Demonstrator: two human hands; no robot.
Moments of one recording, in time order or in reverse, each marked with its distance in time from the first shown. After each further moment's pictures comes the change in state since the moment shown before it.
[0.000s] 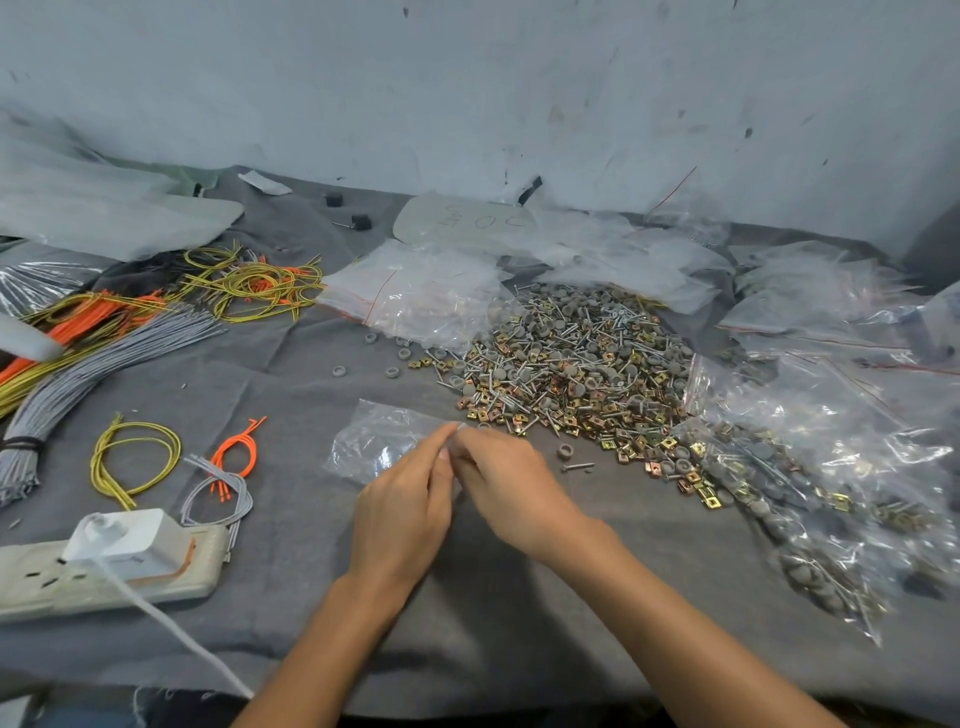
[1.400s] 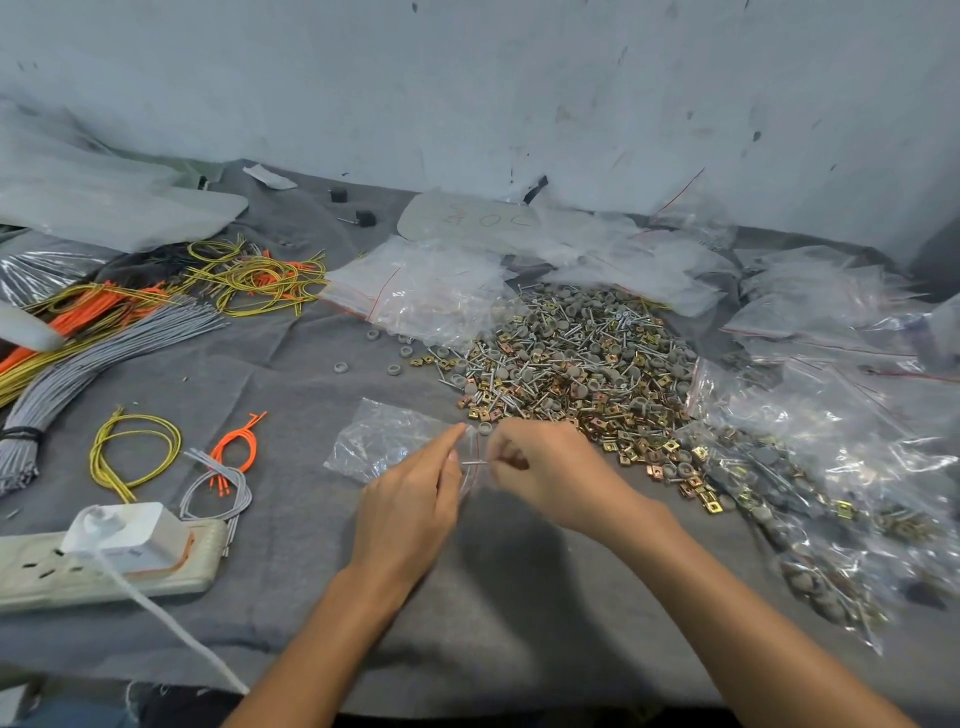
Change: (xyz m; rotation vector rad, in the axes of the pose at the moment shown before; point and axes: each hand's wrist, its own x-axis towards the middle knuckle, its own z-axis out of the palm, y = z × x) left_hand 0.000 0.005 0.000 0.087 -0.040 0.035; right_hand -0.005 0.029 -0.033 0.013 -0.050 0.022
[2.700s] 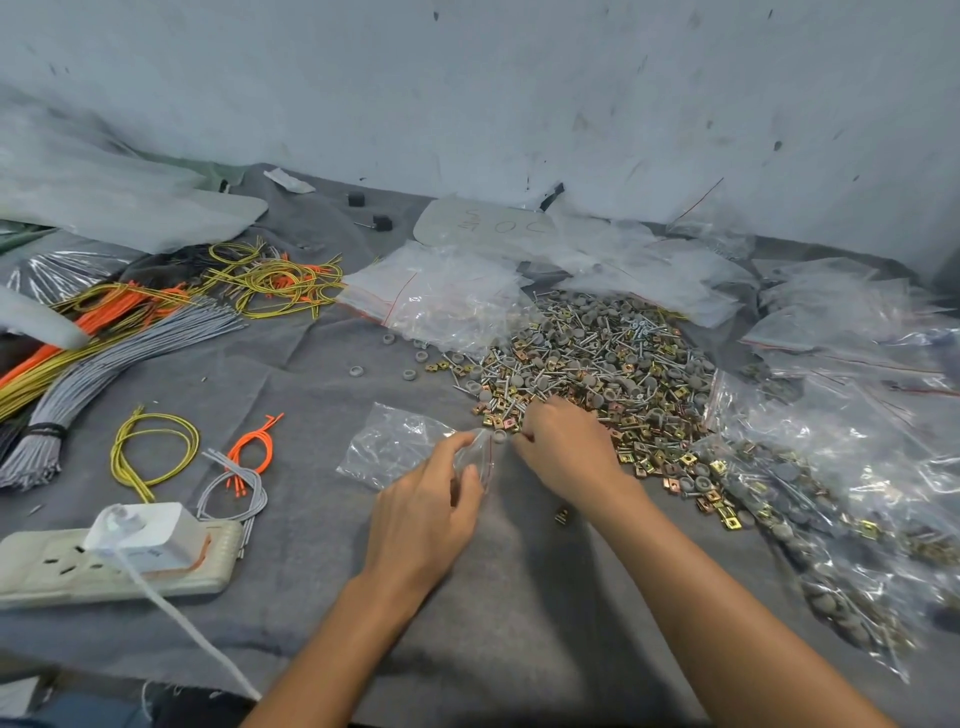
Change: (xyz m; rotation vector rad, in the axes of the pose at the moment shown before) left_hand 0.002 -0.007 0.006 -0.040 0.121 0.123; right_hand 0.045 0.023 0.014 -0.369 0.091 0.211
